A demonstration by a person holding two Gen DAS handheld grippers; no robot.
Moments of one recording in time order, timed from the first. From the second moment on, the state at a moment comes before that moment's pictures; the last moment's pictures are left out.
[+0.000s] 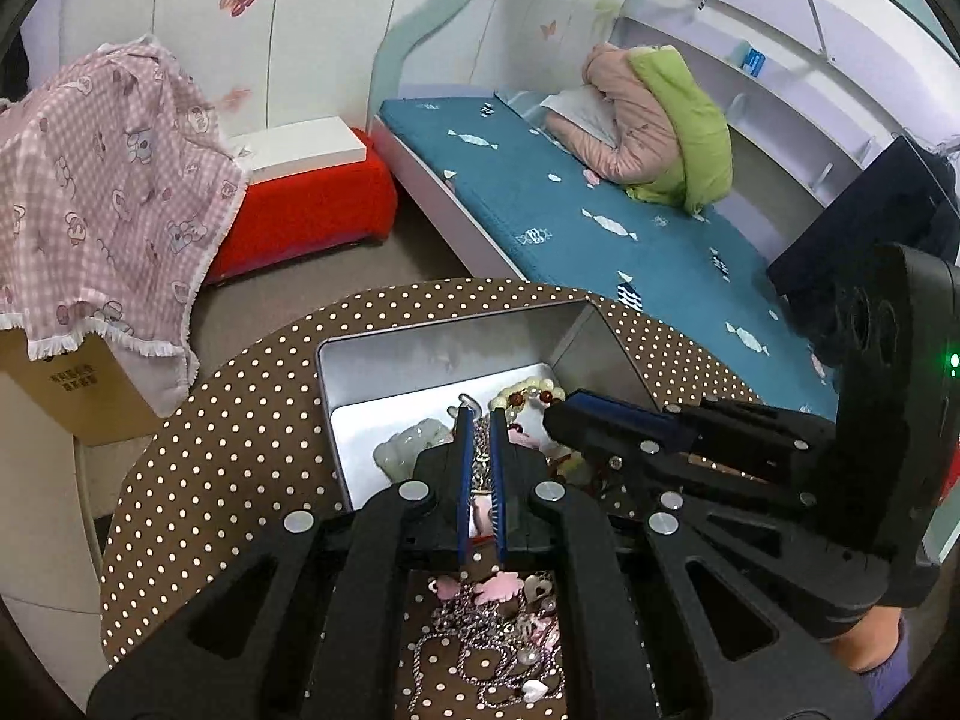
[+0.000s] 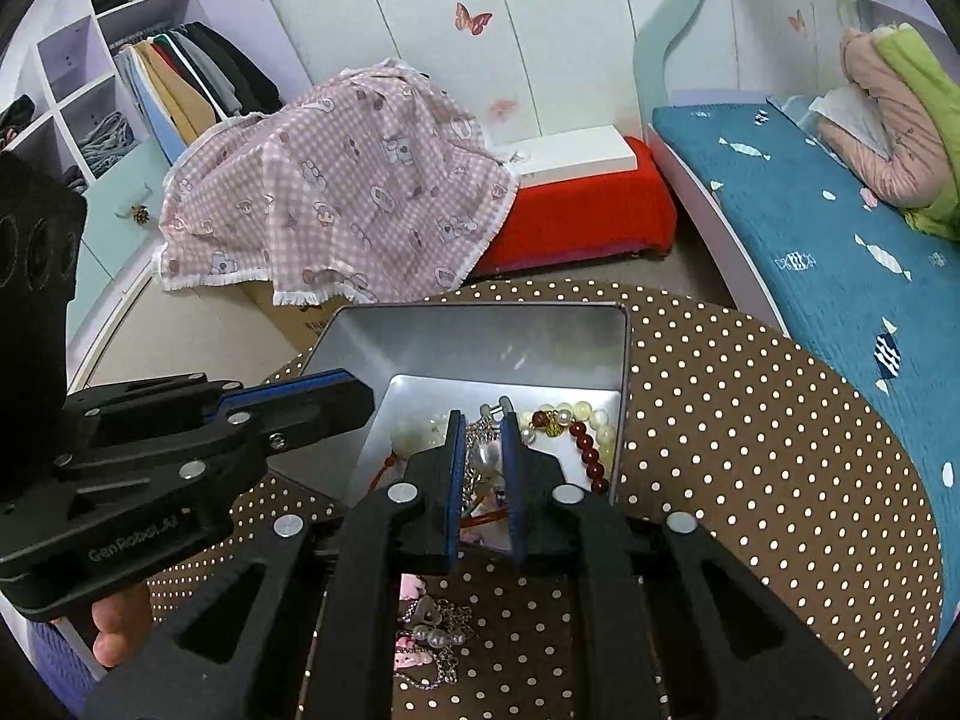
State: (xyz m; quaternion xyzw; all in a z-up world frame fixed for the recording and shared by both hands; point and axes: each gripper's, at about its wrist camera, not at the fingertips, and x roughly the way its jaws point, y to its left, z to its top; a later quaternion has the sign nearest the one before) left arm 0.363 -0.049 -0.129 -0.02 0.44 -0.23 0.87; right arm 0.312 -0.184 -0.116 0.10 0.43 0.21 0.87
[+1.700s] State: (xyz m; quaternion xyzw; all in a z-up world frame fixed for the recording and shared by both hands) left arm 0.230 -0.063 -0.196 0.05 0.44 -0.18 0.88; right arm 0.171 -0.223 -0.155 0.09 0.42 0.18 0.88
